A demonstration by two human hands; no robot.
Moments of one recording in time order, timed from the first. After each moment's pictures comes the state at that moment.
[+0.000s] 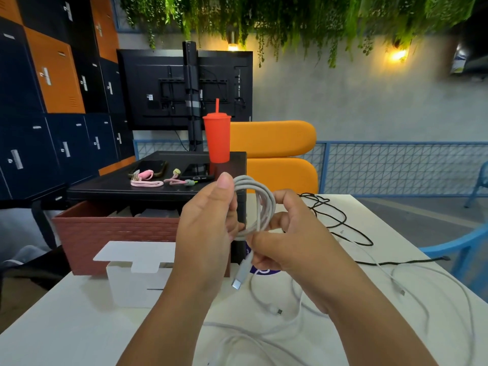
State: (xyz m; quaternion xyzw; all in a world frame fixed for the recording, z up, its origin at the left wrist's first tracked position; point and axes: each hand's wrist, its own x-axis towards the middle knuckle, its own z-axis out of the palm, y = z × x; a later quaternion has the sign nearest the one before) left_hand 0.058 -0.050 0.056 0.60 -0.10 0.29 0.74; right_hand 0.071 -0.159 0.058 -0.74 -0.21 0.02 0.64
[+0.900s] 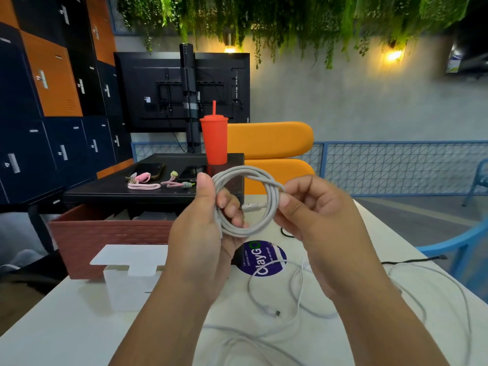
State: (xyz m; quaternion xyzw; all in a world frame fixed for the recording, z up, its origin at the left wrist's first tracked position) left_hand 0.065 -0.050 0.056 0.45 -0.08 0.16 0.87; right_hand 0.075 -0.171 0.067 -0.63 -0.22 -0.12 0.74
